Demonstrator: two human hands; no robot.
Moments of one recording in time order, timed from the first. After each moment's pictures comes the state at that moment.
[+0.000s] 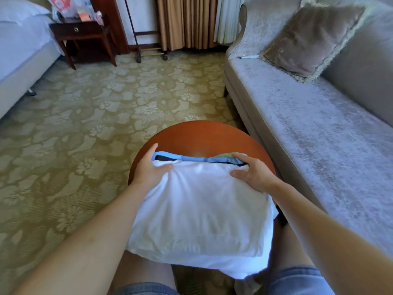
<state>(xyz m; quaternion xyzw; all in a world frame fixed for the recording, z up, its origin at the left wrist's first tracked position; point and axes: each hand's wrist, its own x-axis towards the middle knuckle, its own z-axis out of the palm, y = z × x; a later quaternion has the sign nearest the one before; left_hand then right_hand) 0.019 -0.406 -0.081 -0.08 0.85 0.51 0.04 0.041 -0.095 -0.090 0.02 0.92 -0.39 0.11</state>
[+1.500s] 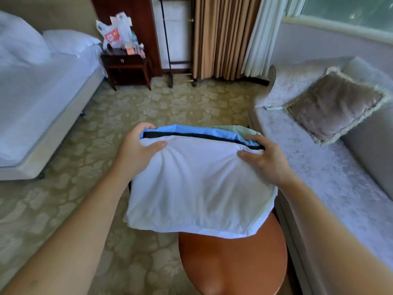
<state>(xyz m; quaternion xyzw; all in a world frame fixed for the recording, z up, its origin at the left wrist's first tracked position) -0.091 -0.544 0.376 -0.04 0.87 0.48 -0.11 -0.096 -0.234 0.350 -0.01 0.86 -0.50 -0.03</state>
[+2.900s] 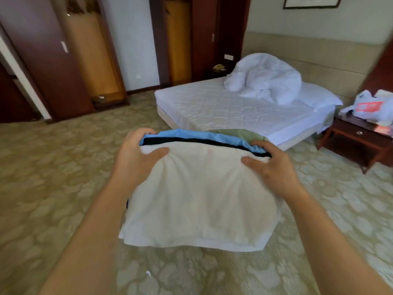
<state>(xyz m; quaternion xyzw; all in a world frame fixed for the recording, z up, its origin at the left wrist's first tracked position) 0.240 -1.278 0.493 -0.42 0.75 0.31 -0.42 -0.015 -1.126 0.471 -0.44 0.72 -0.52 0.14</state>
